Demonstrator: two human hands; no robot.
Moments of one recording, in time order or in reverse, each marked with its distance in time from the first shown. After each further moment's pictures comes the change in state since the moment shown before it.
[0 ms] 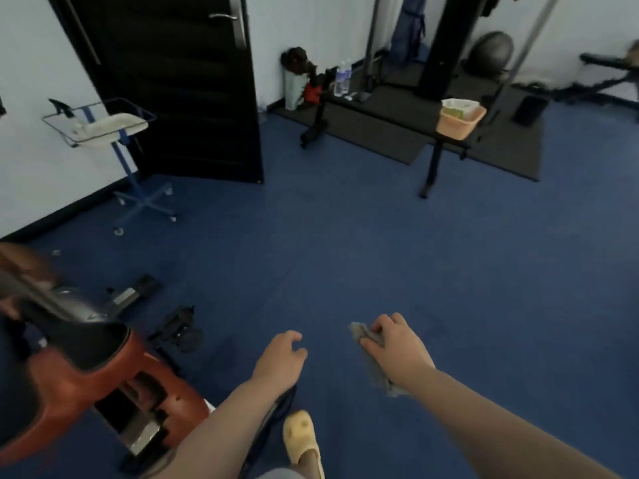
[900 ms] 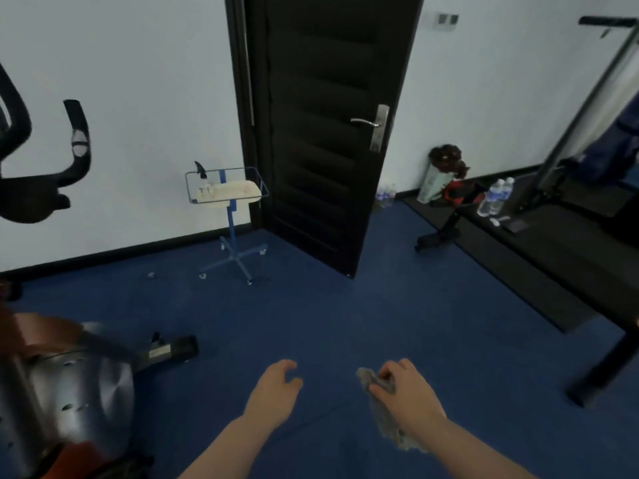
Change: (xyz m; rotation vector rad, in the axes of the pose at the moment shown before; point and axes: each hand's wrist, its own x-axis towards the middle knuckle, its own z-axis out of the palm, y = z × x) left_hand 0.353 0.167 -0.183 -0.325 0.474 -0.226; right_hand 0.511 -0.152 -0.132 -0.149 -0.226 -0.489
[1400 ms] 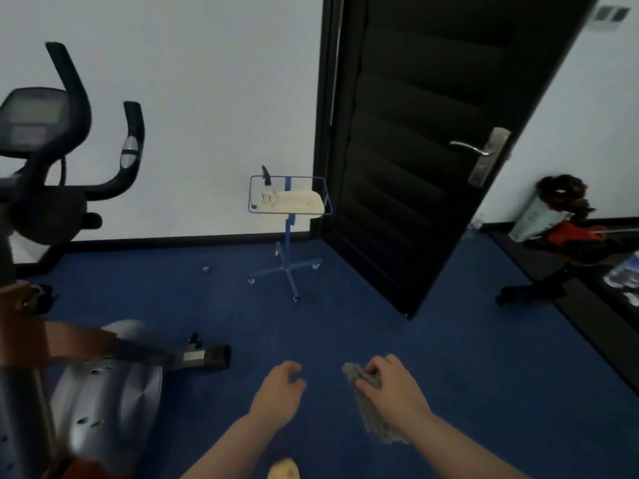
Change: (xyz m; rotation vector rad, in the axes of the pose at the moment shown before) left_hand 0.181 0.022 -0.080 -0.171 0.161 -0.214; right_hand 0.241 -0.116 -0.003 -0.025 -0.169 -0.261
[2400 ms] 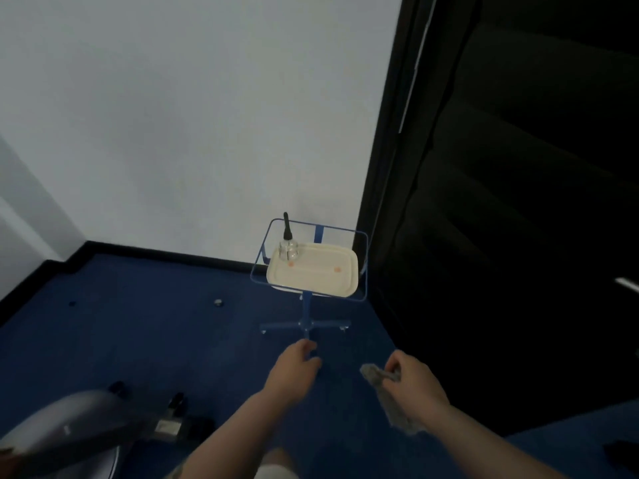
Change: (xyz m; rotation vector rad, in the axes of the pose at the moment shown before) left_hand 0.388 0.230 -0.090 -0.100 0.202 -0.060; right_hand 0.477 -0.051 -0.156 -0.105 -0.195 -0.050
